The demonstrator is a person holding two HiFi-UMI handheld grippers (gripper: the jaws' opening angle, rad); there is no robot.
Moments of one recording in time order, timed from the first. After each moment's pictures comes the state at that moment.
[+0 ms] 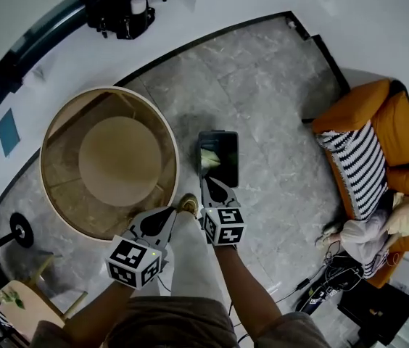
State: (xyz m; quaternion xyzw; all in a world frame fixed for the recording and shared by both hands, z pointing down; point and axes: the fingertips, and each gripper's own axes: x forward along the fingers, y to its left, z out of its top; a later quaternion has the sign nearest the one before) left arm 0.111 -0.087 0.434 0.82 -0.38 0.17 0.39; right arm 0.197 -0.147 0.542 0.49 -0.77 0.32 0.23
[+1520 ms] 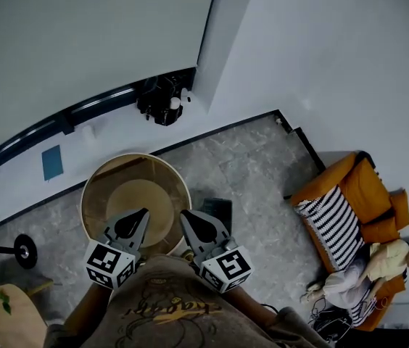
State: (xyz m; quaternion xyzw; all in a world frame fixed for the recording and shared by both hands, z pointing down) left arm -0.045 -0.071 0.158 0.85 -0.50 0.08 0.14; right arm 0.036 -0.079 0.139 0.33 -0.94 0.11 0.03
